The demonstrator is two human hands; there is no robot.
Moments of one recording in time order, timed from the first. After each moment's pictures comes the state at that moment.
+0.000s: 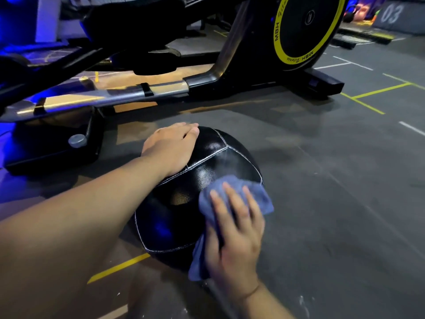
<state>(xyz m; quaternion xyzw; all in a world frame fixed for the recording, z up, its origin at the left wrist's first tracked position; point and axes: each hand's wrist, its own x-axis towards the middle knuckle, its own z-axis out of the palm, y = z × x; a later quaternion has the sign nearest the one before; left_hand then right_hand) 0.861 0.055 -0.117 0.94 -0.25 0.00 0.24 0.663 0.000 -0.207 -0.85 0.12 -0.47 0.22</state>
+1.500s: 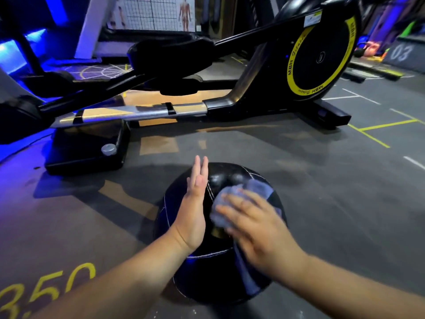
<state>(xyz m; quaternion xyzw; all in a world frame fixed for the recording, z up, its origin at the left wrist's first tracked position) 0.744 0.104 -0.125 0.62 -0.22 -0.17 0.73 0.654 -0.042 -0.125 -0.94 -0.16 -0.28 0.11</state>
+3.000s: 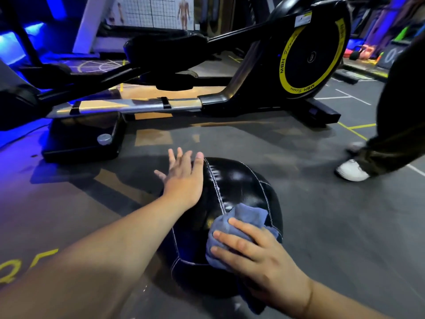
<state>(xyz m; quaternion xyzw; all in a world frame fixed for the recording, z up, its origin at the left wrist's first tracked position) 0.756 0.083 -0.118 0.91 -0.13 -0.05 0.39 0.561 -0.056 -0.153 -0.93 -0.30 -0.22 0.04</state>
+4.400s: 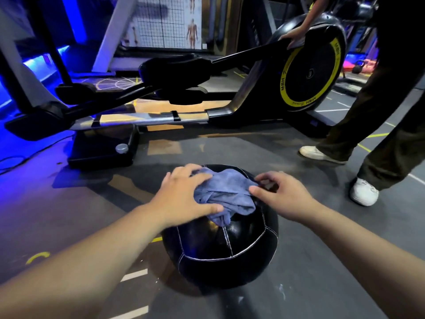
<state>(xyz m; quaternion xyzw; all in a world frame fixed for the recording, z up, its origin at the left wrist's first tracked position) 0.688 0.155 -0.068 0.91 -0.33 0.00 0.25 0.588 -0.081 -0.052 -0.93 0.15 -0.12 0.32</state>
